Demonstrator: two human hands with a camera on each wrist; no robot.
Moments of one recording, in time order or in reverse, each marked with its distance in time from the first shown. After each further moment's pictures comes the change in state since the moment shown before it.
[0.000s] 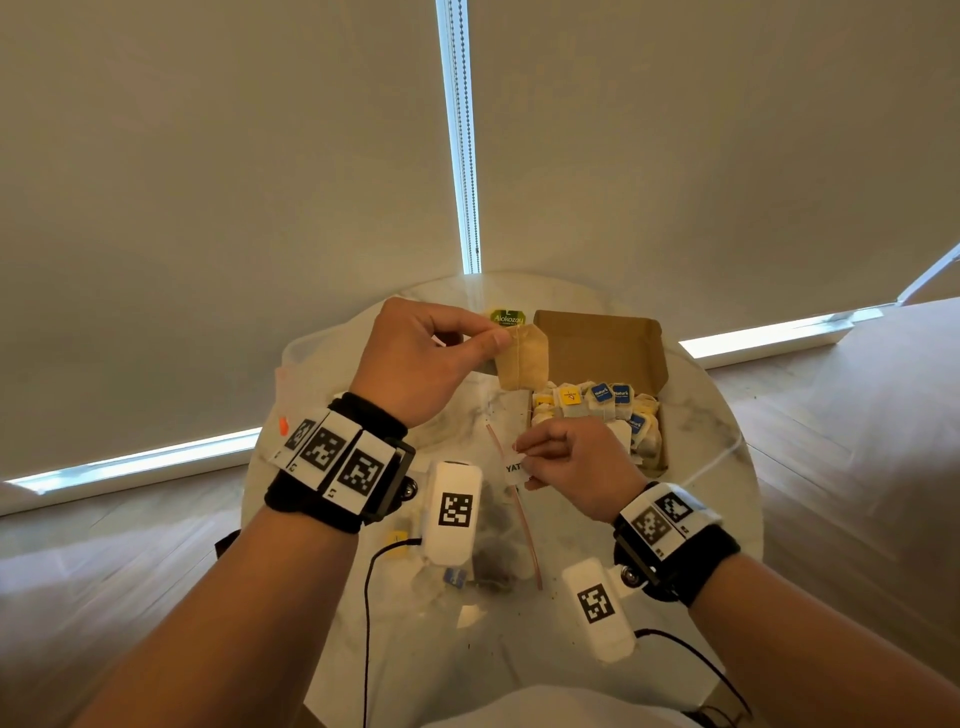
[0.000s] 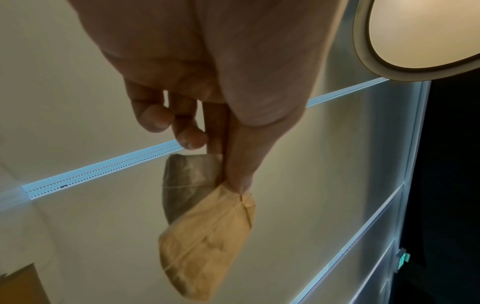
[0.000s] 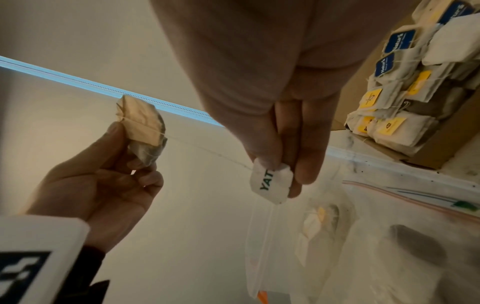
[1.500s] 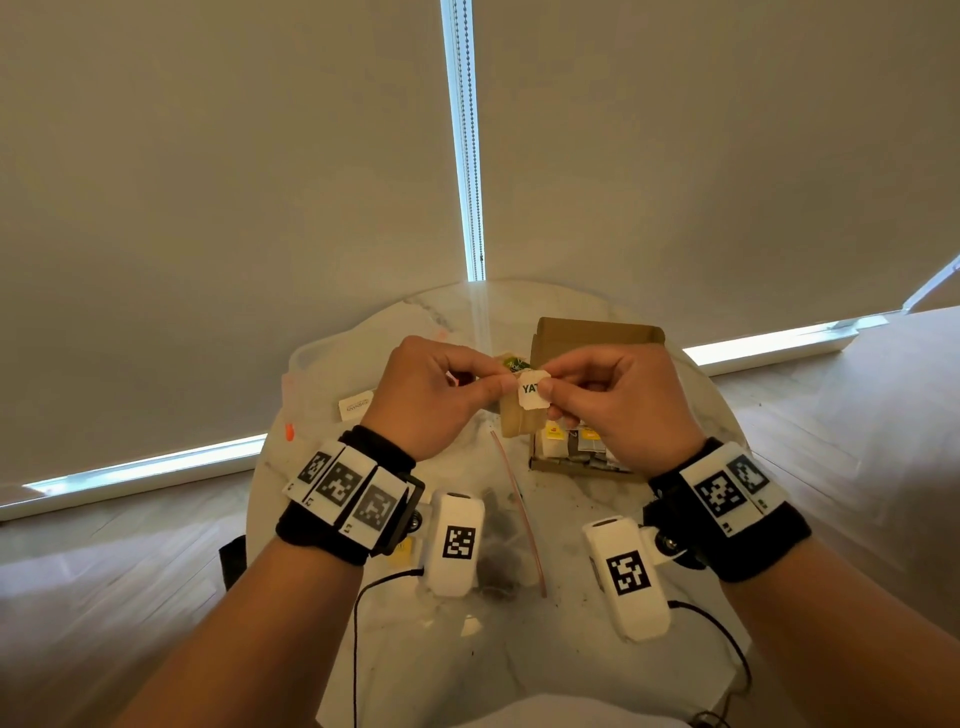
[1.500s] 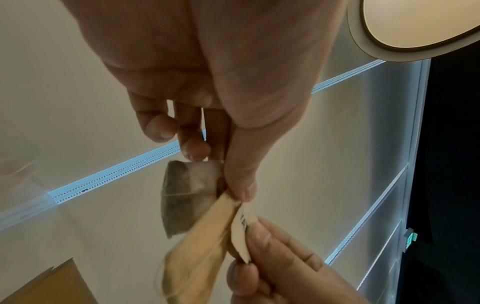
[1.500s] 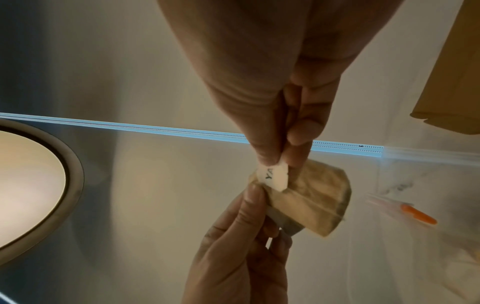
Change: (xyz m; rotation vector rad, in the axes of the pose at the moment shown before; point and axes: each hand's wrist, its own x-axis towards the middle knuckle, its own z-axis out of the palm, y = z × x) left_hand -0.015 -0.018 0.008 -0.016 -0.086 -0.062; right_hand -0.010 -0.078 -0.033 0.097 0.191 -0.300
